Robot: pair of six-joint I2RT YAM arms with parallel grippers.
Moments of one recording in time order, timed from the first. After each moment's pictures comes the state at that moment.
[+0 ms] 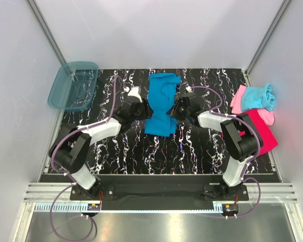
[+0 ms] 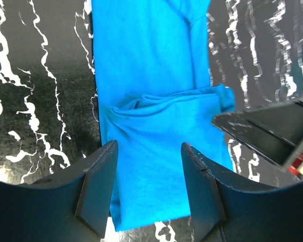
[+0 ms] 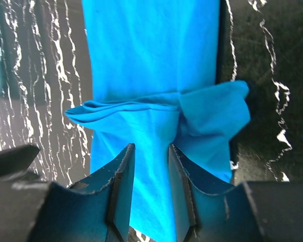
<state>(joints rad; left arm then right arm) -0.57 1.66 0.94 0.17 -0.08 -0.58 0.44 1.81 1.00 0.16 -0.13 0.79</state>
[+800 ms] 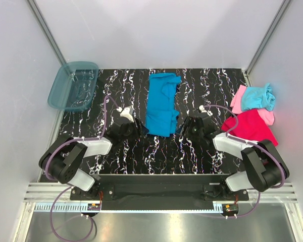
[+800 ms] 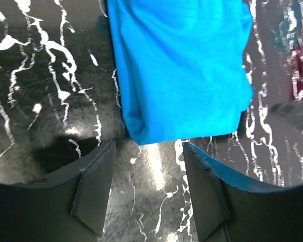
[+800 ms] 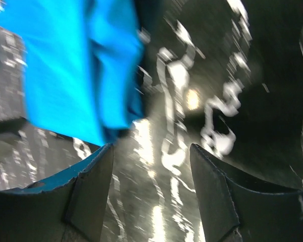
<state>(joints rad) -0.56 1.49 0.50 0.45 0.07 -0.66 0.44 1.41 0.58 0.11 -0.07 0.77</state>
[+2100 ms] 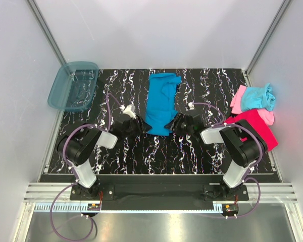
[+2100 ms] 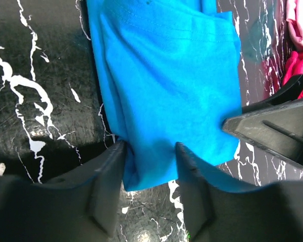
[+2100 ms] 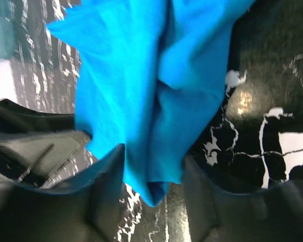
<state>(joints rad) -0.51 1.75 0.57 0.70 0.21 -0.74 0.49 1.73 0.65 0.49 -0.21 0.90</state>
